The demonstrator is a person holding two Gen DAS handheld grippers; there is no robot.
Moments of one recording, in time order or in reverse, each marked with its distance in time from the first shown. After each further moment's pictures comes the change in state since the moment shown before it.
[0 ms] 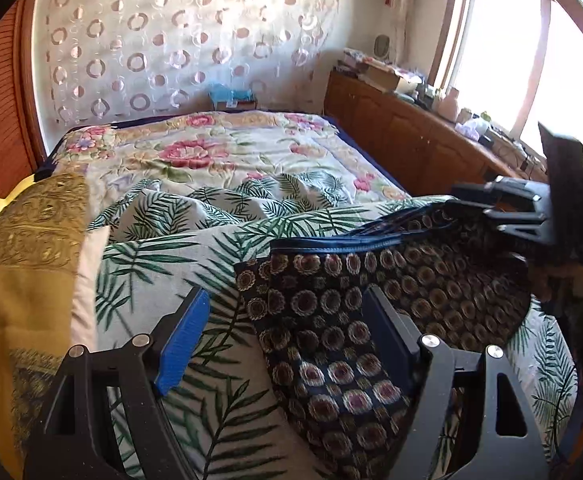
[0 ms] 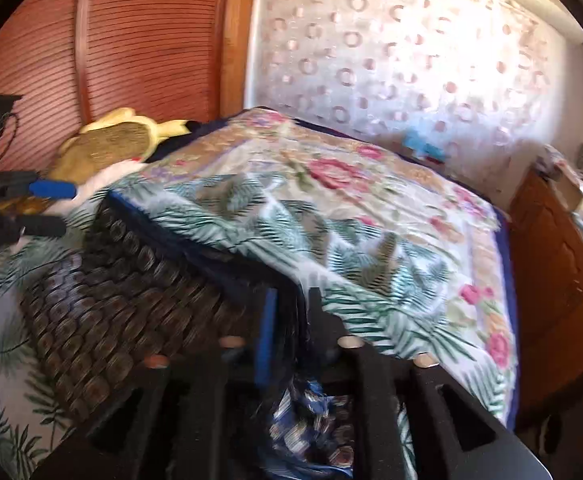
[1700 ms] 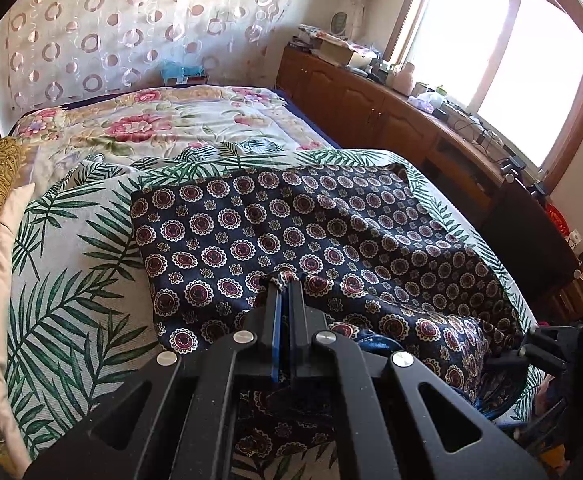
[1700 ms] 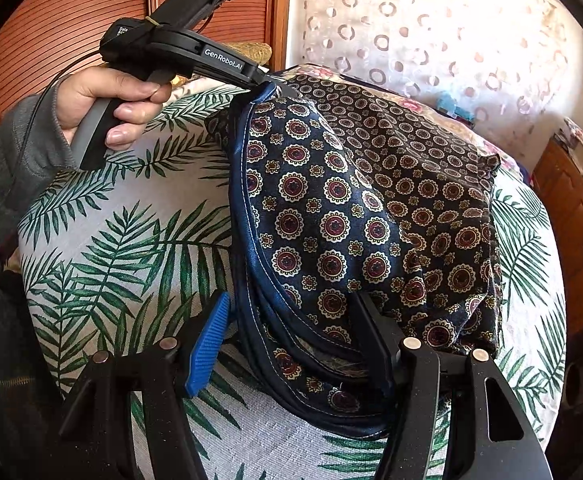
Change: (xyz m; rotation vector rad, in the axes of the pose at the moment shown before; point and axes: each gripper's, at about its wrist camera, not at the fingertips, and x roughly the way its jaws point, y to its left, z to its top) left arm -0.006 -0.054 -0.037 0.027 0.075 -0.162; right arm -0.116 0.132 -0.153 -0.065 0.122 0.148
